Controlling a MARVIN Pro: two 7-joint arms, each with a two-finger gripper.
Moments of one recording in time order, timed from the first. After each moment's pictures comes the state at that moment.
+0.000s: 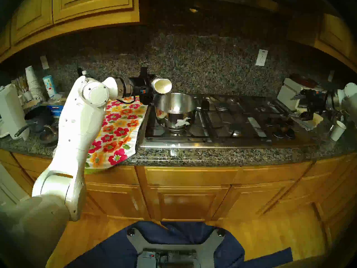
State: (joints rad) left arm 0.82 -1.22 -1.46 -1.36 0.81 -0.62 -0.81; right arm 0.21 -0.54 -0.44 -0.39 0.98 -0.61 1.23
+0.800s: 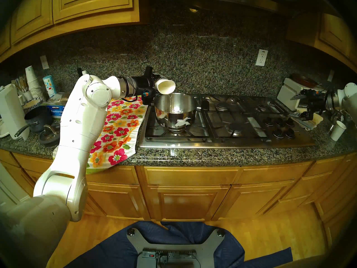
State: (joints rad) left arm 0.82 -1.24 -1.44 -1.38 0.95 -0.74 -0.73; right arm 0.21 -0.54 -0.44 -0.39 0.98 -0.61 1.23
